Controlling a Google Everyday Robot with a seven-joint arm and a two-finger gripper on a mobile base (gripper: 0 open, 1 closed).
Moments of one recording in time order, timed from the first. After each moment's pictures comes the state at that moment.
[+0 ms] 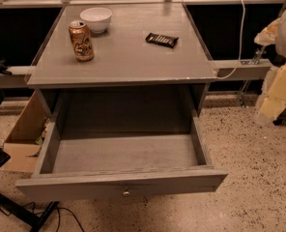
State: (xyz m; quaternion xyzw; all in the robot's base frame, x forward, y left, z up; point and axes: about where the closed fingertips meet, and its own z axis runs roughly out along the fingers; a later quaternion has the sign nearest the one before) arm 0.438 -0.215 0.981 -0.60 0.78 -0.04 0.17
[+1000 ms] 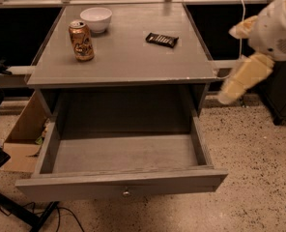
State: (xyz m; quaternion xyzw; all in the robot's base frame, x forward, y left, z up) arm 0.498 -0.184 0.966 -0.59 0.76 0.03 0.28
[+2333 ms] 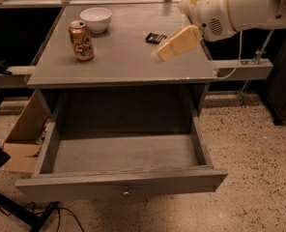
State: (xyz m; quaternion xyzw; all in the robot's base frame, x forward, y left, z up) arm 0.590 -0.059 0.999 -0.51 0.69 0.19 0.47
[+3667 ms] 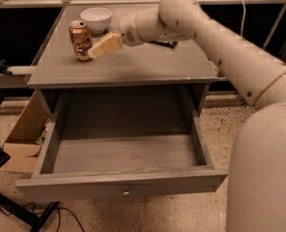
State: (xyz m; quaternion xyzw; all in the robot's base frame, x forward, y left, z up) arm 0.747 0.111 0.905 -0.49 0.67 0.27 0.48
